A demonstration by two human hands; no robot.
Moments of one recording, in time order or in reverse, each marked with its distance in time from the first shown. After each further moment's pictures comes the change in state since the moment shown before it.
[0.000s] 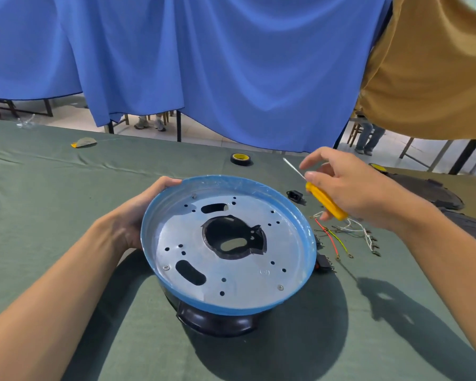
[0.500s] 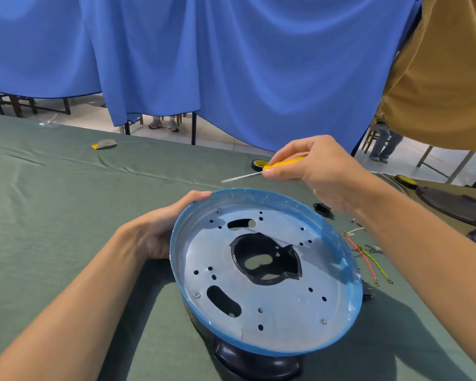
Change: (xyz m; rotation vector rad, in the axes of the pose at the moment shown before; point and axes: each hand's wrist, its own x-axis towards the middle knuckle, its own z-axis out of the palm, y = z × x) left_hand 0.019 -0.003 -0.022 0.020 -0.135 -0.103; right_hand 0.069 -0.053 0.056 0.352 -0.001 -0.071
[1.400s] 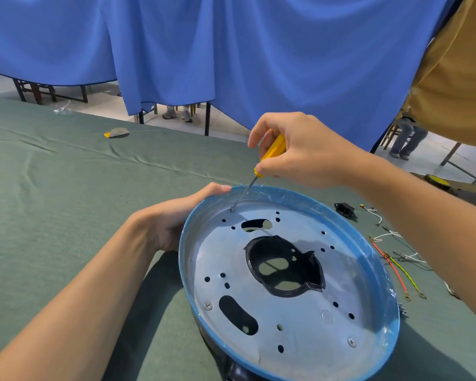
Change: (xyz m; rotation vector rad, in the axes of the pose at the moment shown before) left_hand 0.004 0.009 0.002 0.121 -0.003 0.033; right_hand 0.027 -0.024 0.027 -0.553 -0.234 -0.377
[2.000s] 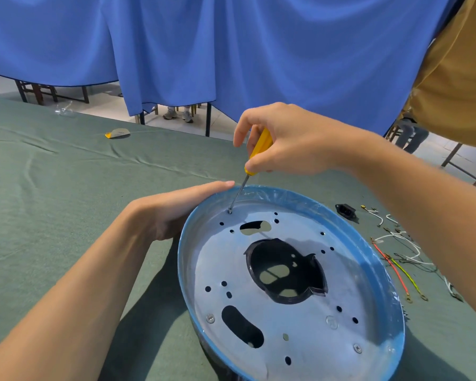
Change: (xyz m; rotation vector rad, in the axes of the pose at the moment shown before) left_hand -0.007 0.017 0.000 0.157 0.037 0.022; right_hand 0.017 -0.018 -0.009 -0.131 -0.159 -0.041
